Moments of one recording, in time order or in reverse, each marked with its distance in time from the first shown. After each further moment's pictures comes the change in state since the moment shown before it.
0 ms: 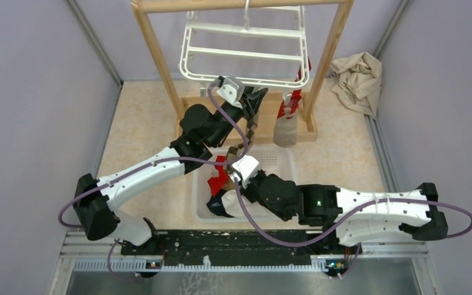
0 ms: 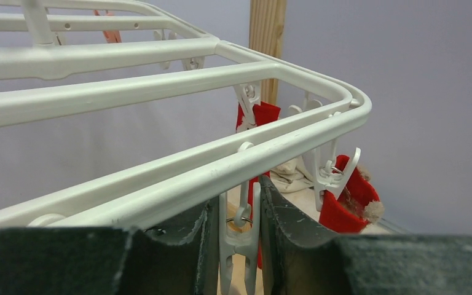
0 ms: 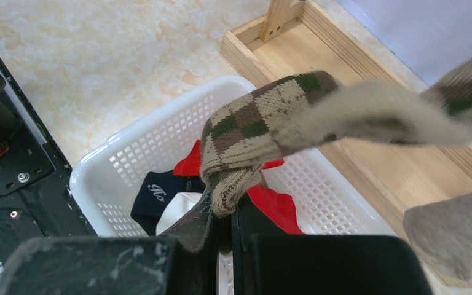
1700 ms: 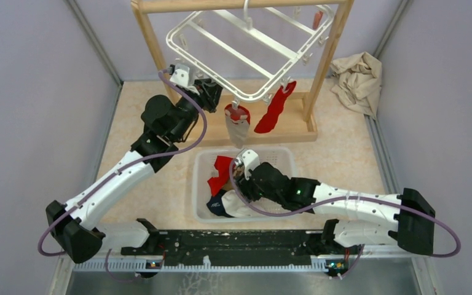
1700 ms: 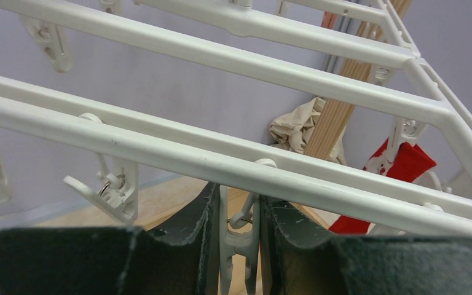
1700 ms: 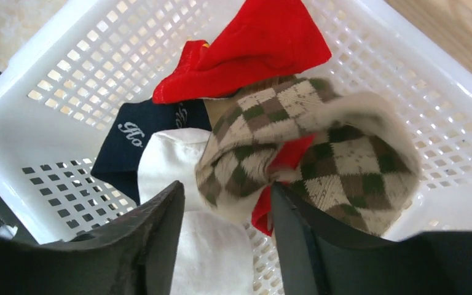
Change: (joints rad) left arm 0.228 -0.219 -0.055 -0.274 0.013 -0.192; right arm -0.335 0.106 -0.251 0.075 -0.387 0.248
